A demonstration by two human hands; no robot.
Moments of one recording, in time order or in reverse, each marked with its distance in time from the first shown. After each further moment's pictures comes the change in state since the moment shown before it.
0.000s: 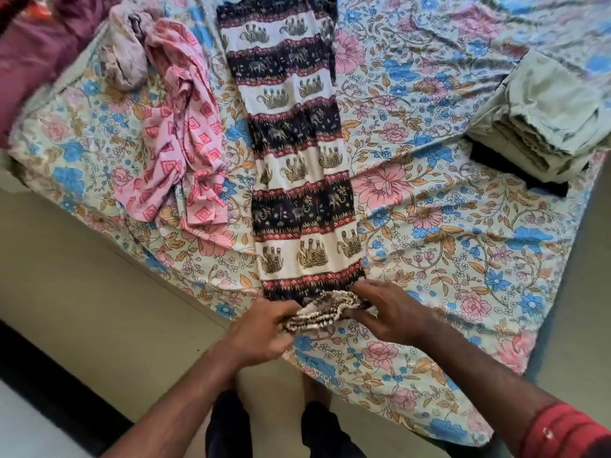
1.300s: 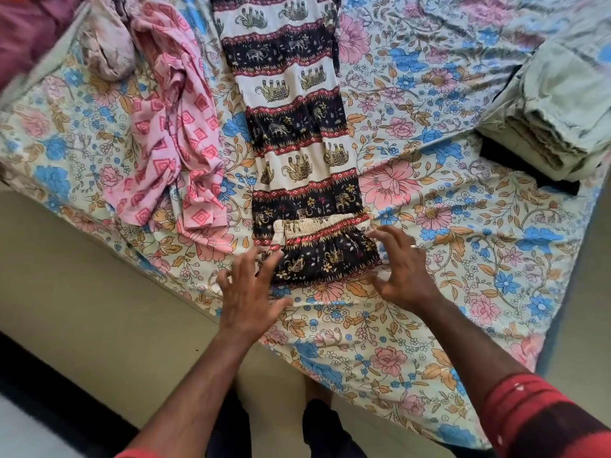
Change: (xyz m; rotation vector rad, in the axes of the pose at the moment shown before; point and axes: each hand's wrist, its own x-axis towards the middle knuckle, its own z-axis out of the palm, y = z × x) left_hand 0.050 -0.048 -0.011 0.548 0.469 -0.110; right_hand 0.045 0.039 -0.016 -0.161 0.222 0.402
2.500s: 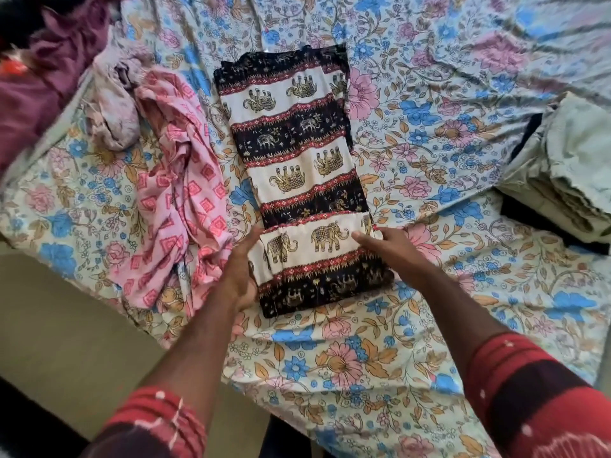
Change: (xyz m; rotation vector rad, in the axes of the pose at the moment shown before) left_hand 0.194 -0.018 -0.088 -1.525 -0.231 -0.879; right_hand 0.174 -0.047 -0.071 0.733 -0.201 0.333
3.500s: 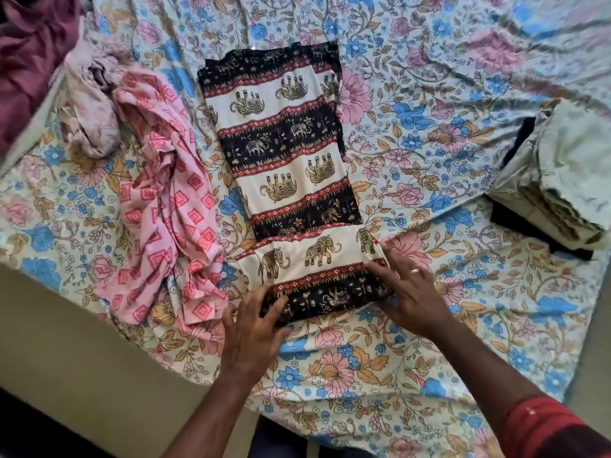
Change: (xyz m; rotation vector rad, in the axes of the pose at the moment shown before) left_hand -0.019 -0.098 -0.032 1.584 0.129 0.908; right_hand -0.032 0.092 -0.026 -0.987 0.128 -0.449
